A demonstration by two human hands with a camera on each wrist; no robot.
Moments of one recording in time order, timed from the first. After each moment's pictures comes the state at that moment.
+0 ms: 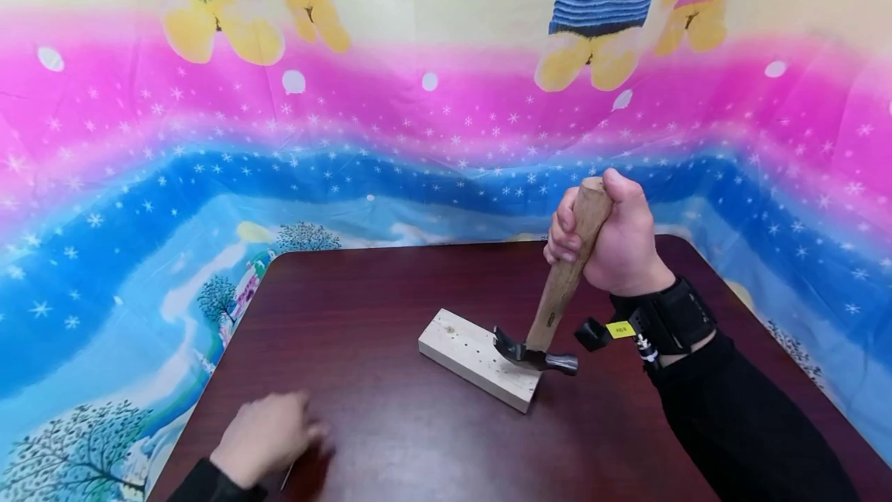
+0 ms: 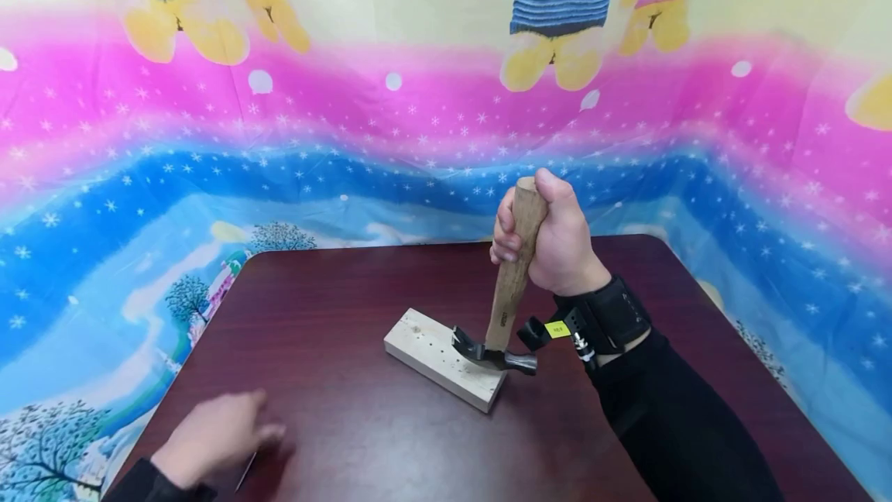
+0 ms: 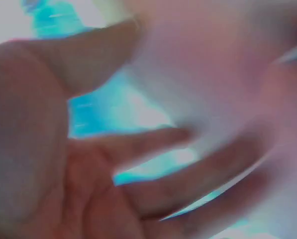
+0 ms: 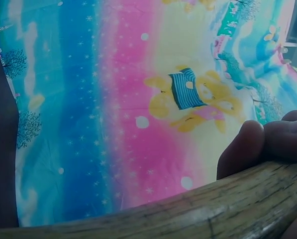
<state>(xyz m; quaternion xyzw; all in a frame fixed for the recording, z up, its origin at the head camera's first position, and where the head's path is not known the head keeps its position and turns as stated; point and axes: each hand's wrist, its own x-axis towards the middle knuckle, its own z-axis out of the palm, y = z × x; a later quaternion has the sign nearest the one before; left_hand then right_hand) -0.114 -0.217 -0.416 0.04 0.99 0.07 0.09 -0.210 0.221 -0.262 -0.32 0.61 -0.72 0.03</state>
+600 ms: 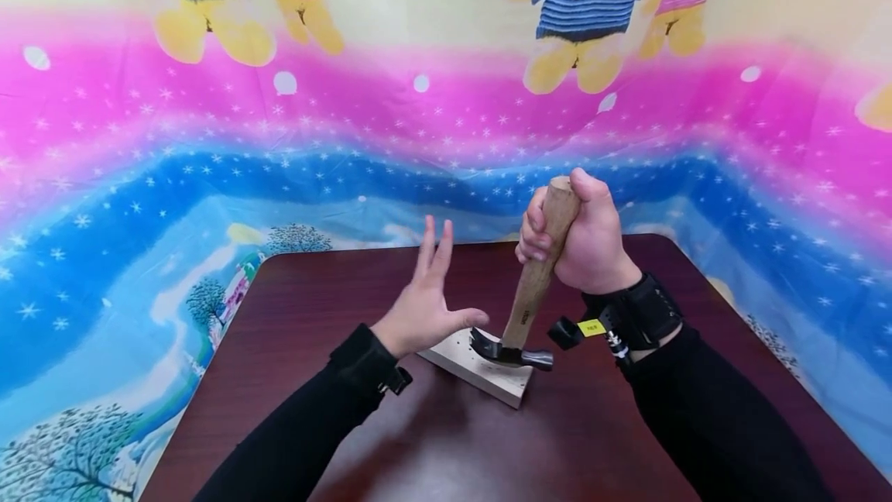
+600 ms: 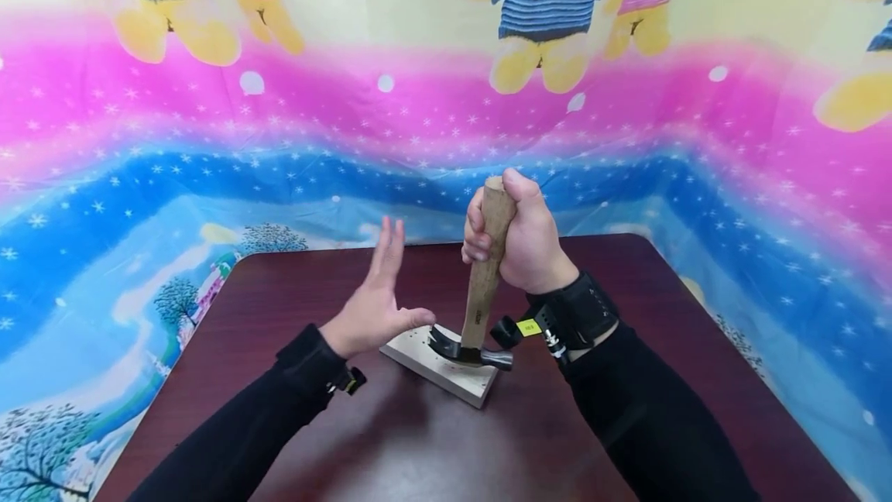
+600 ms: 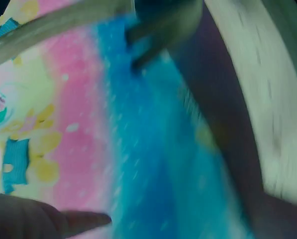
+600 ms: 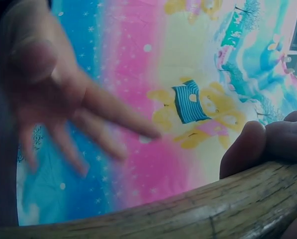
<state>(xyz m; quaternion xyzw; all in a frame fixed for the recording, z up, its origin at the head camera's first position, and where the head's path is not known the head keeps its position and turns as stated) -0.203 -0.052 -0.350 0.30 0.86 0.41 -0.03 -0.198 0.196 -0.255 -0.33 0.60 -0.73 0.02</state>
